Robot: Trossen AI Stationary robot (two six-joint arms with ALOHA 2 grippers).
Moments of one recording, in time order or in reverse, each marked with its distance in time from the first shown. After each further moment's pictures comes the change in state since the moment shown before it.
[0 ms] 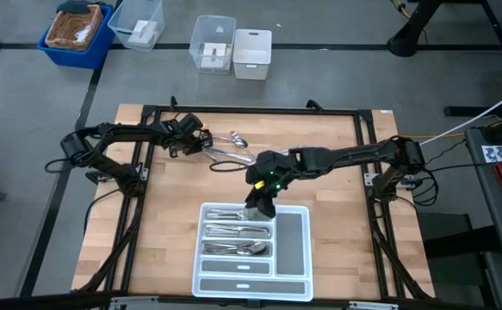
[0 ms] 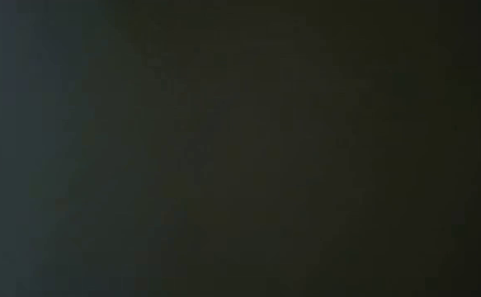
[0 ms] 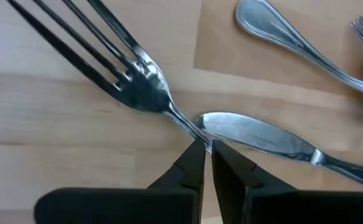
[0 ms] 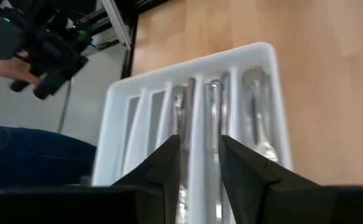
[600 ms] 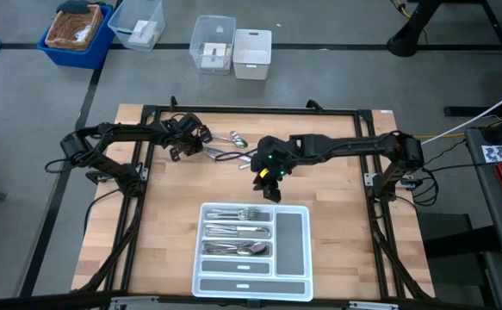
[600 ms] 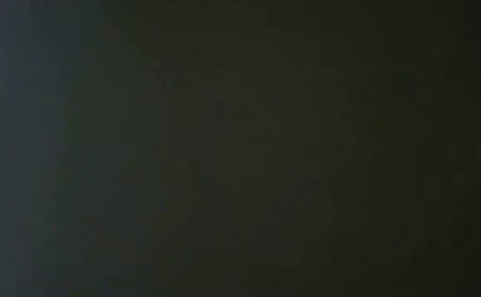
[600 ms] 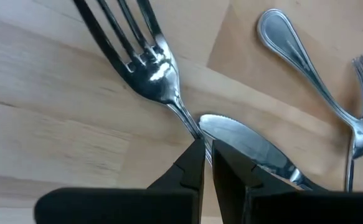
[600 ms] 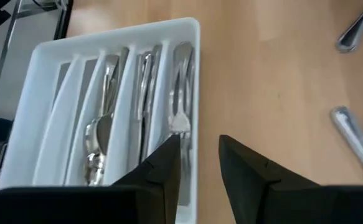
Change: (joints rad) left arm 0.009 0.000 0.000 0.007 0.025 -0.218; right arm -0.118 -0.006 0.000 -0.178 0.056 -0.276
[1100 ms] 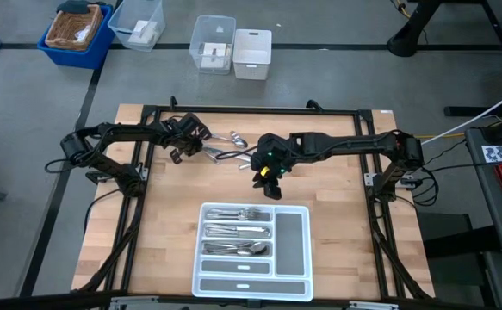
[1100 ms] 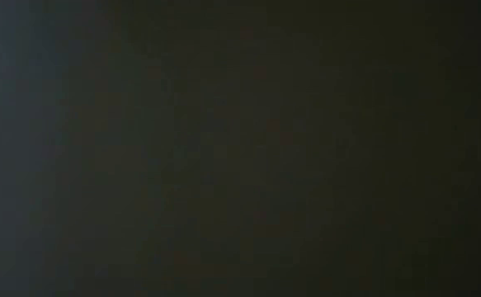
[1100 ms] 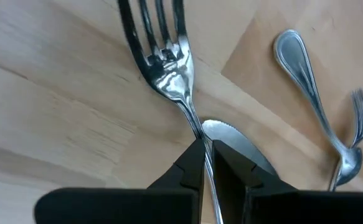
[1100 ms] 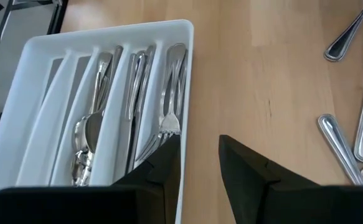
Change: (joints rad) left arm 0.000 0.000 0.000 -0.002 -0.022 -0.181; right arm -0.018 0.000 0.000 0.002 0.000 -0.063
